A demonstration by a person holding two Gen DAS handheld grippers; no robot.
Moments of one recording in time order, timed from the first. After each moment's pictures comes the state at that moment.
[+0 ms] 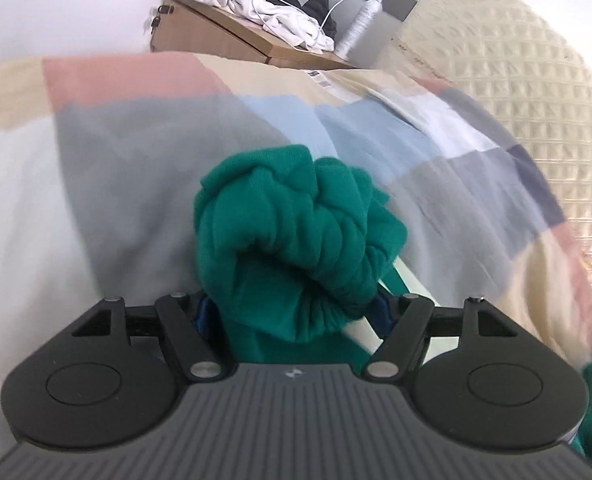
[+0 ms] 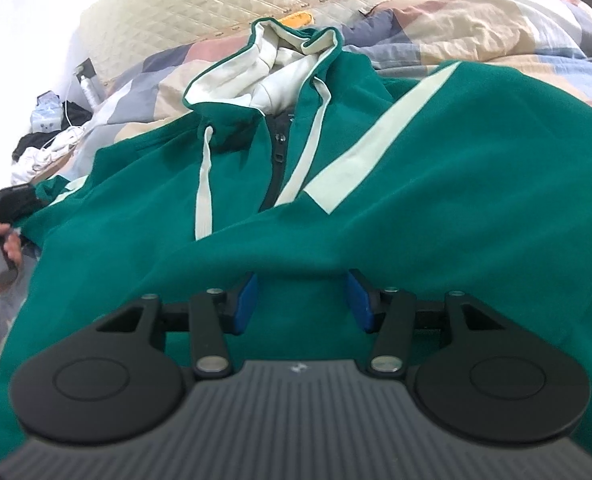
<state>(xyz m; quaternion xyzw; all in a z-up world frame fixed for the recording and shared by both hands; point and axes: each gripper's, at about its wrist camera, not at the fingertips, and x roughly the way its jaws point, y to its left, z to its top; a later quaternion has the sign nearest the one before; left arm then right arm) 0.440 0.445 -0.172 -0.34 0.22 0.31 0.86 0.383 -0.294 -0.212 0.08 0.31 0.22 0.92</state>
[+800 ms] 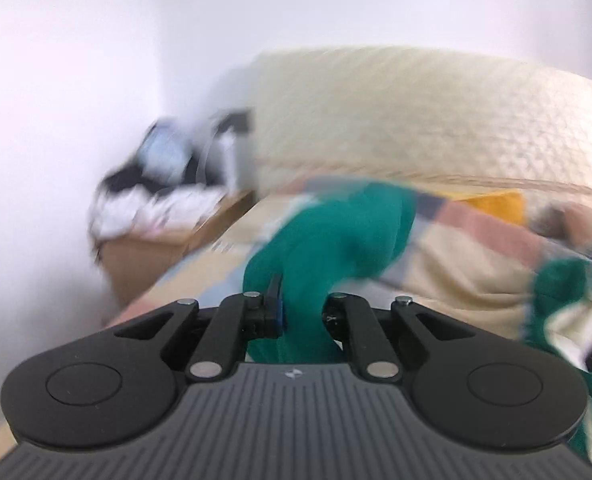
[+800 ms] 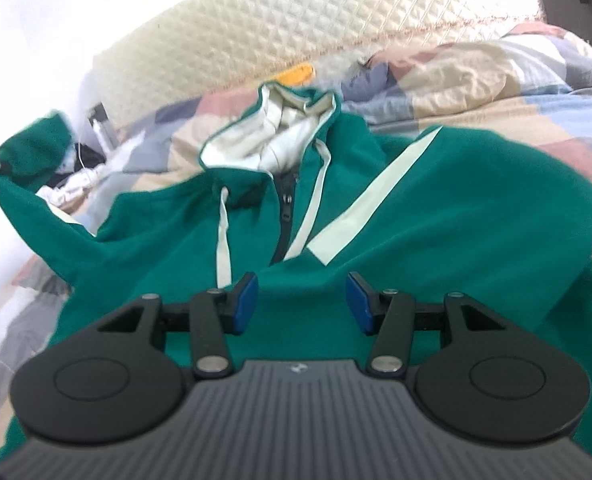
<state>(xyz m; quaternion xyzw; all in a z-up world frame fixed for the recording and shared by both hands) 0.380 0.276 0.038 0.01 0.17 0.23 0.96 0.353 -0.323 -0.177 0.12 0.24 0.22 0.94</state>
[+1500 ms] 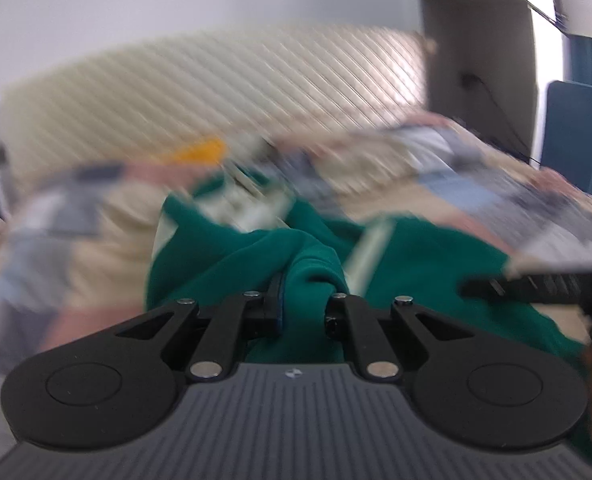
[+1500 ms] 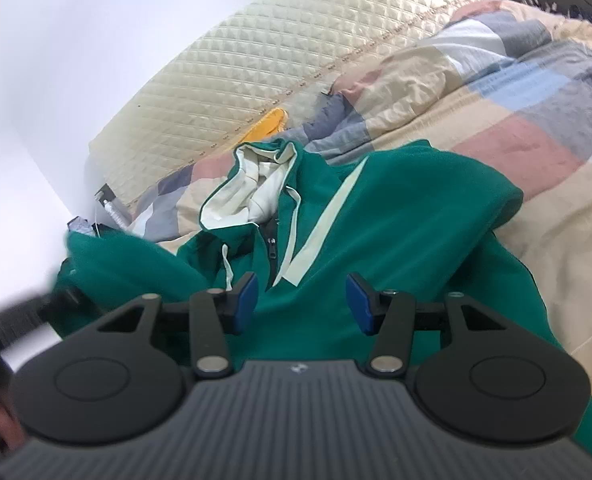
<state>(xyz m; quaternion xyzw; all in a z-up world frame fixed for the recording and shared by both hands) 0.258 -0.054 -0.059 0.07 0.22 -0.10 0.97 0.319 -0.409 -0.165 0.25 0.23 0.21 0.92</state>
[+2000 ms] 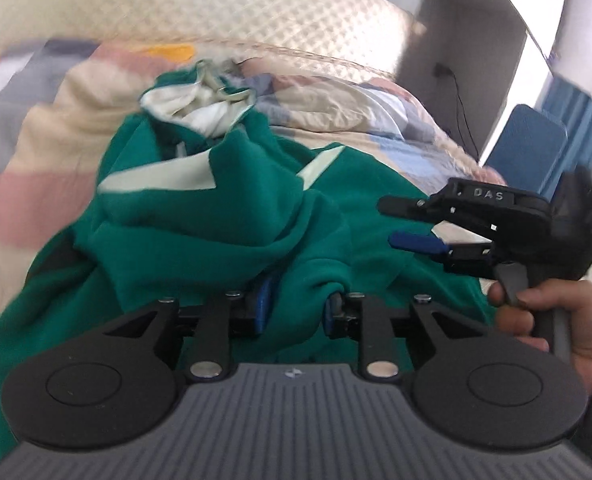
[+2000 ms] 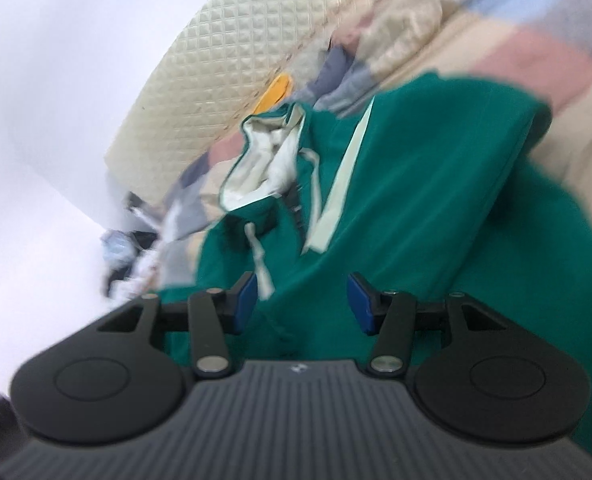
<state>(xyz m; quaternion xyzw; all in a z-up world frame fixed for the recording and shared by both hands) 0.219 0.023 -0.095 -0.09 0.31 -0.16 0.93 0.342 -0.411 -0.193 0.36 0.29 0.27 0.85</state>
